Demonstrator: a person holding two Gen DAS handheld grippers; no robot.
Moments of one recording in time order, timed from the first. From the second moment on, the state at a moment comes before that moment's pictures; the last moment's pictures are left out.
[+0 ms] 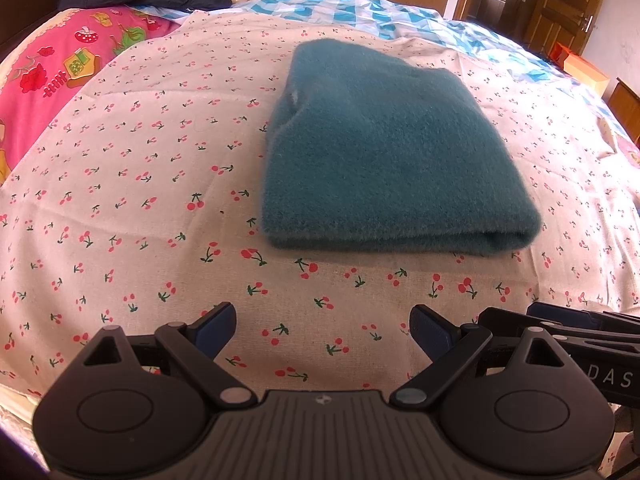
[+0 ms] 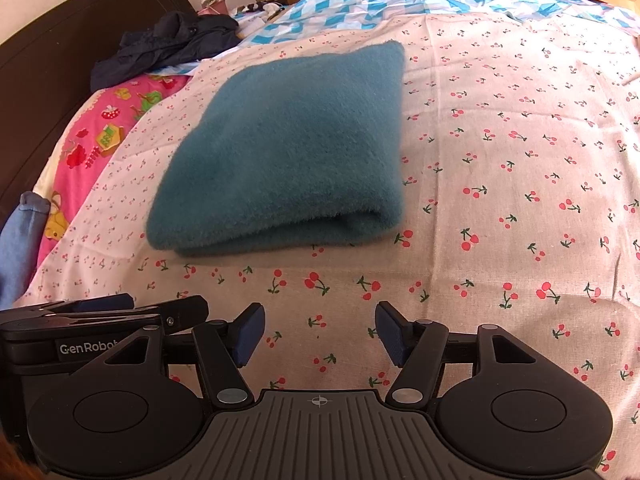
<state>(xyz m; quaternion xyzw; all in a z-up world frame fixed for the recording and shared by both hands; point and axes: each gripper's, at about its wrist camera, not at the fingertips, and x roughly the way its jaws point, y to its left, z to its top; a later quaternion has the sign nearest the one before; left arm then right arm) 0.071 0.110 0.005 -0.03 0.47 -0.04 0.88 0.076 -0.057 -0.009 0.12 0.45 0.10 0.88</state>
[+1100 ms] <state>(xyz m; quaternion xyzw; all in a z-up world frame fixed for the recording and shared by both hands) 0.070 0.111 0.006 -0.03 0.47 -0.04 0.88 0.076 -0.055 -0.008 0.13 0.45 0.10 0.88</state>
